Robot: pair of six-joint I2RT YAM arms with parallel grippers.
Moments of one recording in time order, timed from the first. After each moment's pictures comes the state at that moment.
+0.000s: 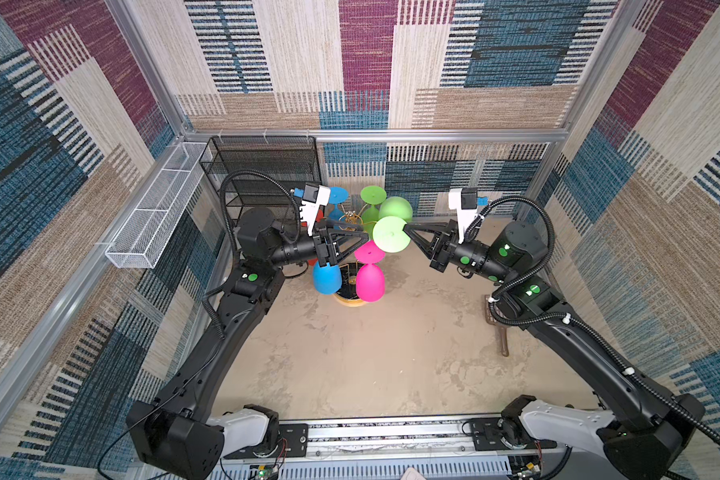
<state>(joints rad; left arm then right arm) -0.31 1.27 1.29 0.10 1.03 -0.60 0.55 1.17 1.21 0.13 -0.55 0.44</state>
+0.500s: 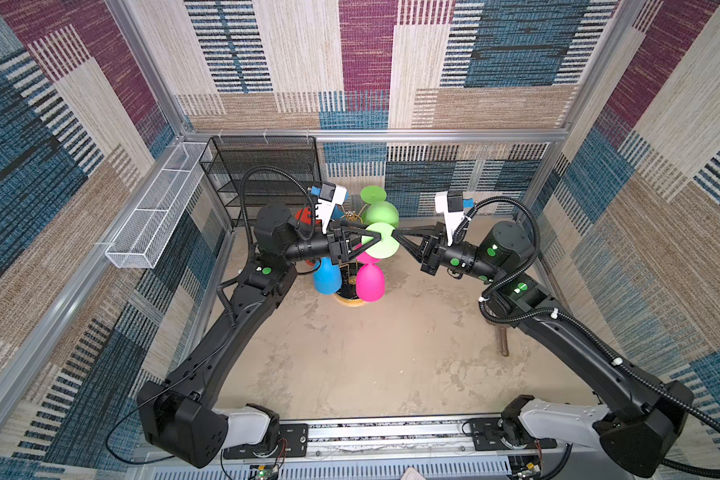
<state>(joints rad) -0.38 1.33 1.33 0.12 1.03 -0.60 0.58 1.22 1.21 0.18 -0.59 0.45</state>
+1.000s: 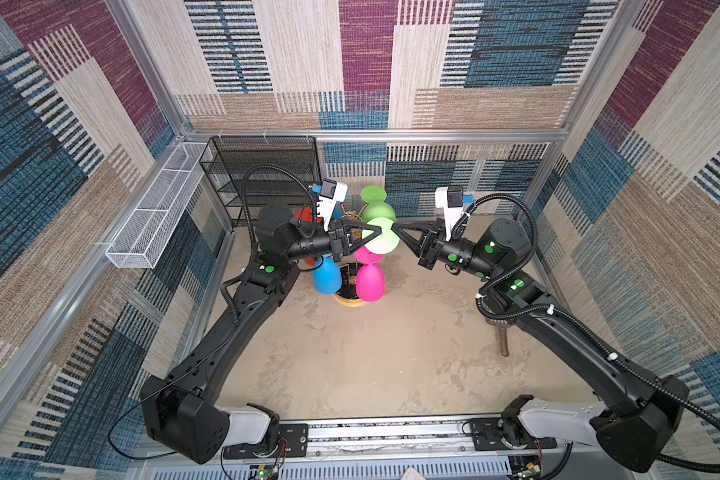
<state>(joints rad) -0.39 1.35 1.33 0.21 1.03 -0.65 0.58 1.24 1.23 0.20 -0.55 0.45</state>
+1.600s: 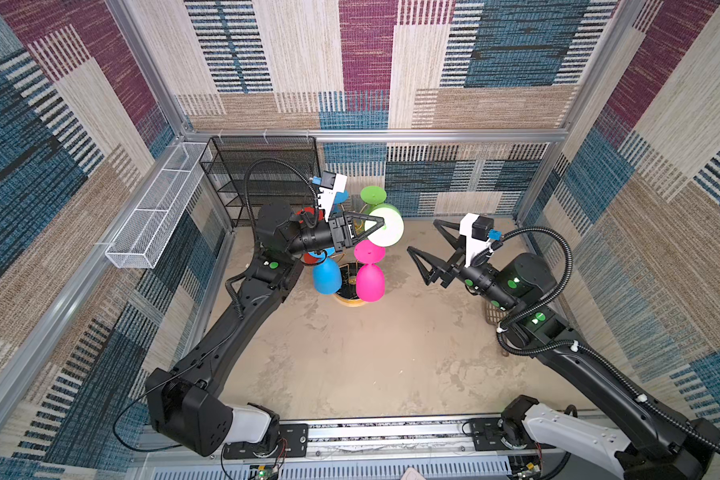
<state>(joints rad) -0.40 1.39 1.37 0.30 1.00 -0.88 0.59 1.01 0.96 0.25 -0.25 0.06</state>
